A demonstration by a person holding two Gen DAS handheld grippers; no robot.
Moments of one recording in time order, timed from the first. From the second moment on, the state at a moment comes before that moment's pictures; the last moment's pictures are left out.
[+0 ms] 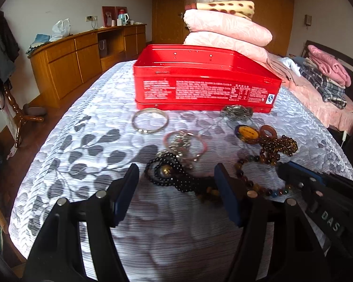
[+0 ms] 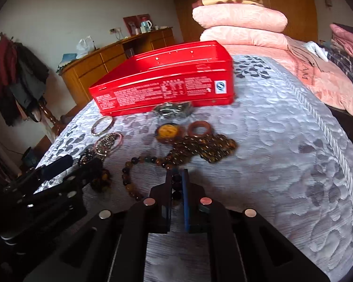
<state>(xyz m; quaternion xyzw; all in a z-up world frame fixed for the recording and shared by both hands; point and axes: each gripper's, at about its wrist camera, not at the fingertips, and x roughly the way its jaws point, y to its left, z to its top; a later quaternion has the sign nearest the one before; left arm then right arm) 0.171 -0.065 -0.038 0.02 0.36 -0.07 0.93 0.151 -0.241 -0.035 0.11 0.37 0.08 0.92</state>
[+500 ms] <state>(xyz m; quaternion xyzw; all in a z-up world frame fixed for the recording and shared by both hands) 0.169 -0.072 -0.042 -0.01 0.38 -0.07 0.92 0.150 -0.253 -0.040 0.13 0.37 0.09 0.92</state>
